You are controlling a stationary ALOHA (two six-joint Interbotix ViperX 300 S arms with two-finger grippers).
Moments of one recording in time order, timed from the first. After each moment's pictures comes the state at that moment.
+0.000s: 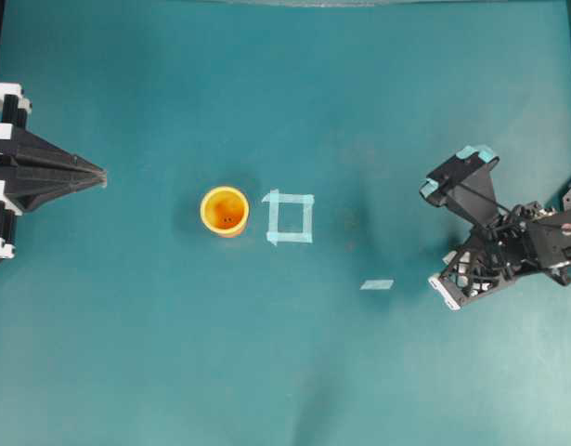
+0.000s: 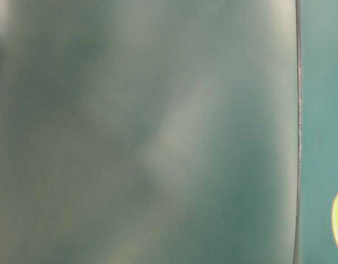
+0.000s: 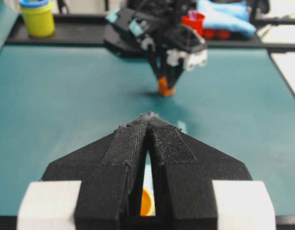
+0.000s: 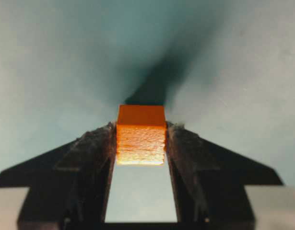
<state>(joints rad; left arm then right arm) 0.00 -0.96 1.18 0.01 -0.17 -0.01 0.23 -0.18 0.90 -0.12 0.71 1.26</state>
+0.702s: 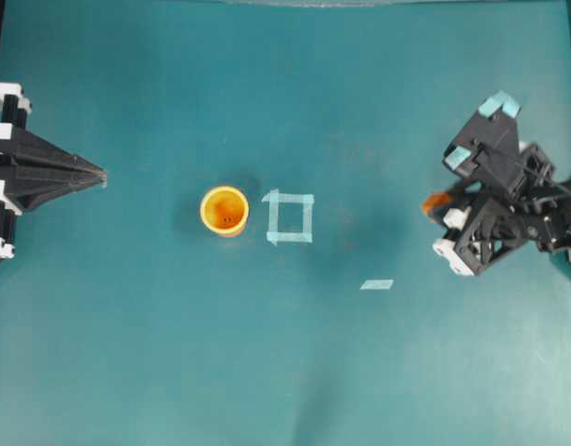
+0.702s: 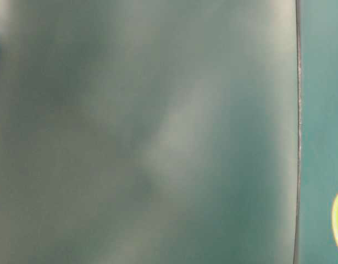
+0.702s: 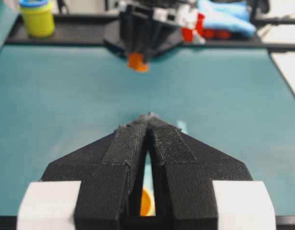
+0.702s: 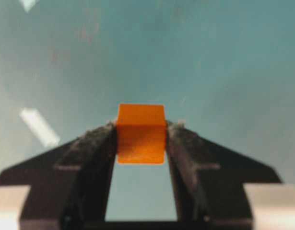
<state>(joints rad) 0.00 -0.96 1.18 0.01 -0.18 -0.01 0.20 -0.42 0.87 -0.56 0.73 1.26</state>
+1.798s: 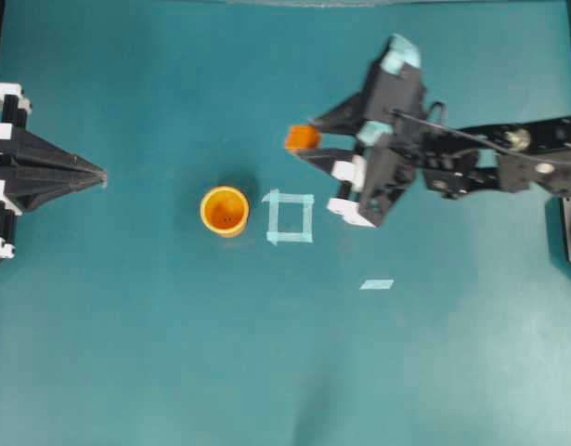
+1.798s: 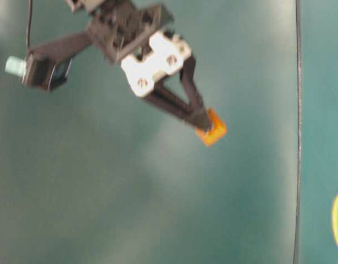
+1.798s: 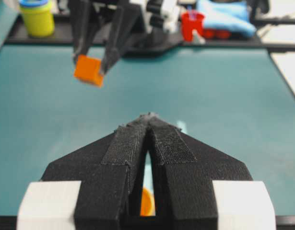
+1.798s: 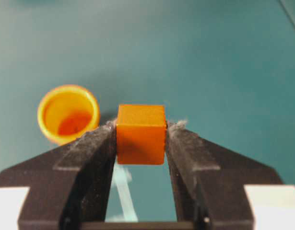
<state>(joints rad) 0.00 -0.96 1.18 0.01 -0.18 -0.01 -0.02 -0.14 0.55 -1.11 0.31 1.26</state>
